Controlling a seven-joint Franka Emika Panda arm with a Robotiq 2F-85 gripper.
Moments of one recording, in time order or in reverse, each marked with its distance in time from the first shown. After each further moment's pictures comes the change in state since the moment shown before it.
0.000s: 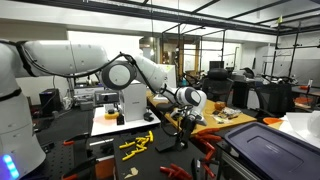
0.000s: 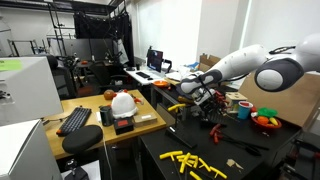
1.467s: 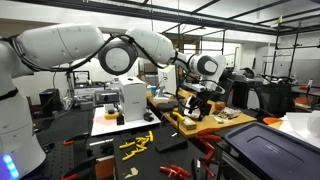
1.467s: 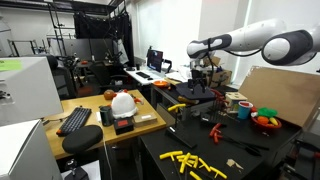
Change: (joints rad) arm -0.167 -0.224 0.222 0.039 0.149 0.169 -0.443
